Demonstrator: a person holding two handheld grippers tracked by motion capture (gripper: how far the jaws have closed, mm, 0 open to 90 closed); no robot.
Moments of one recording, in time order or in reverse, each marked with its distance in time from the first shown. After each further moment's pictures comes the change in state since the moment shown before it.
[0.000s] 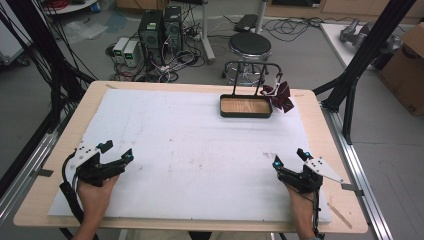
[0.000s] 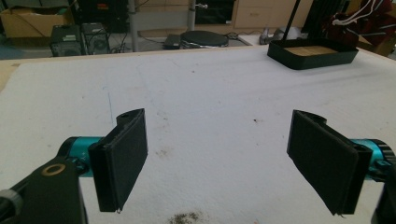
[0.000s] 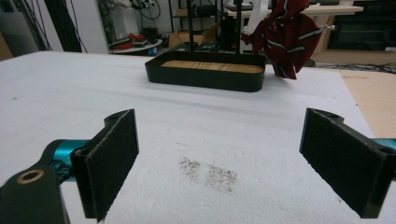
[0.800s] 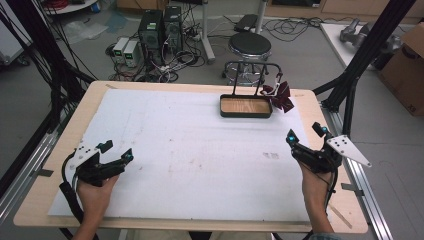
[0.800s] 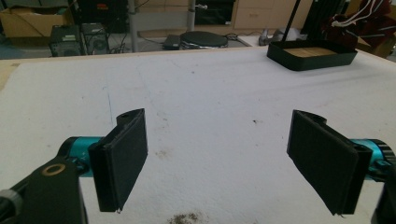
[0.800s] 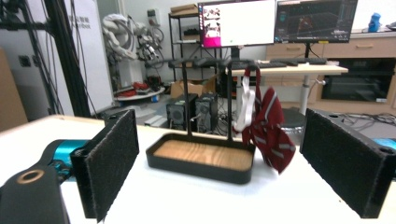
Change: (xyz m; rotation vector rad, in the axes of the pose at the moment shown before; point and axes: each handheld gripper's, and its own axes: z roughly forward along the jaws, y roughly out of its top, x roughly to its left) left arm 0.000 0.000 0.000 -0.007 -0.005 -0.006; right arm -0.008 0.081 -0.008 -0.190 0.007 0.000
